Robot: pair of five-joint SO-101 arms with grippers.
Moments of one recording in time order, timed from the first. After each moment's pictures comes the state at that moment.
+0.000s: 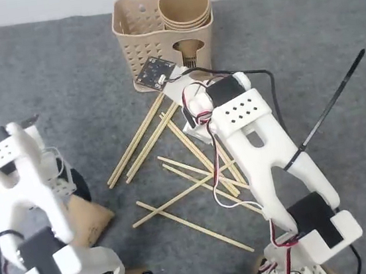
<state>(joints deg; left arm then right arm) -36.9 -1.2 23.7 98.3 -5.8 -29.2 -1.1 4.1 74.5 32.7</state>
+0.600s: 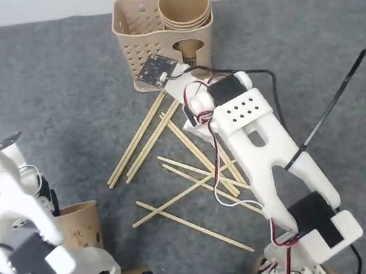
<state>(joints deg) -46.3 -1.2 24.6 98.3 -15.0 -28.4 -1.1 4.1 73.0 31.6</state>
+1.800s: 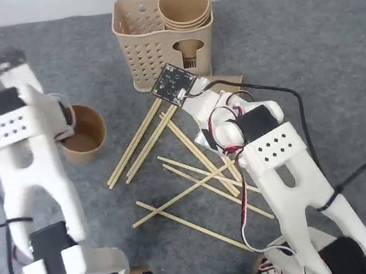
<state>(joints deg) -22.9 -1.2 2.7 90.2 8.5 -28.3 -23.6 22.4 68.1 31.6</state>
